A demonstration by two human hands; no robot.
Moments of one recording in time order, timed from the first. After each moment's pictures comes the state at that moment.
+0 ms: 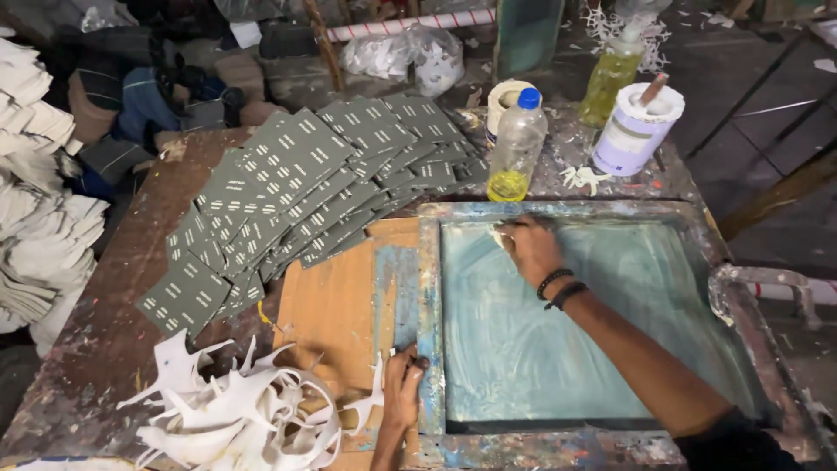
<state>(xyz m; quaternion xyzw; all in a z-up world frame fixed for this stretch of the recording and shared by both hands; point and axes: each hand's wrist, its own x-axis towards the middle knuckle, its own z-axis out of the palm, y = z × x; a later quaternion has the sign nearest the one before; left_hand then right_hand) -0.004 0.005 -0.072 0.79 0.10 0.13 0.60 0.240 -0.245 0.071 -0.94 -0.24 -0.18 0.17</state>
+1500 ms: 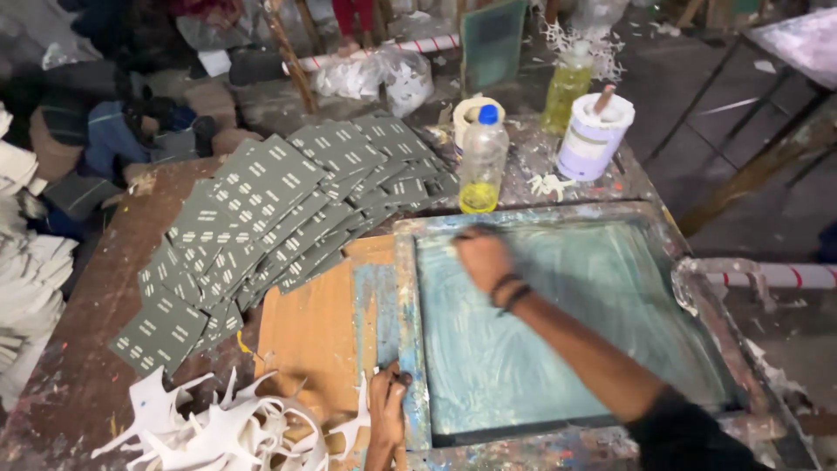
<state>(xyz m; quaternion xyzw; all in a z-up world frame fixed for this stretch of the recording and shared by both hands) -0.002 0.010 -0.061 0.80 0.08 0.09 0.59 0.243 -0.211 0.069 -0.95 -0.24 -0.15 0.09</state>
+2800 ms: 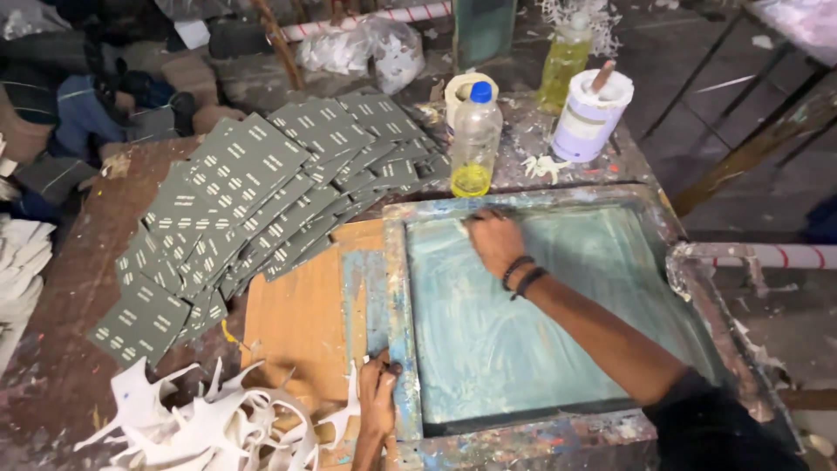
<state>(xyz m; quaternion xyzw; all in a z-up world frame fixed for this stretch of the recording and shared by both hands) -0.004 0.010 -0.061 0.80 0.09 0.11 0.58 0.255 -0.243 0.056 -0.95 -0.24 -0.17 0.13</state>
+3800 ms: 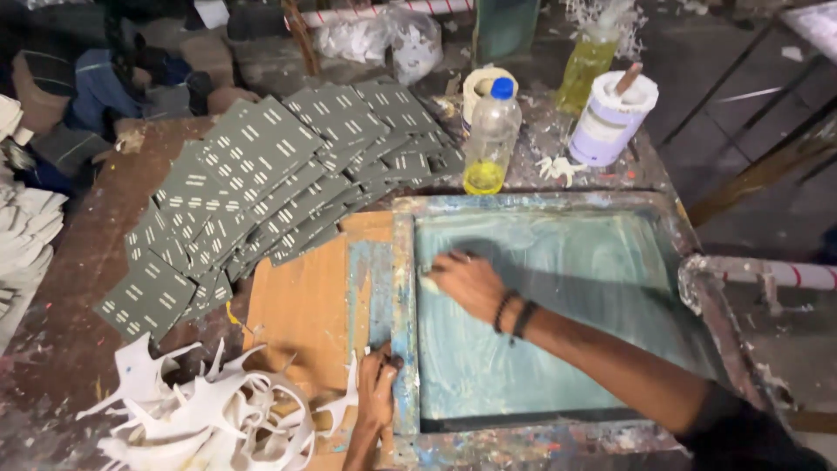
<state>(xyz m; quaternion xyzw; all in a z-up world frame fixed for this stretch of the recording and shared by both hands) -0.003 0.008 -0.054 0.80 0.06 0.10 0.58 0.172 -0.199 0.097 -0.89 -0.43 -0.09 0.10</state>
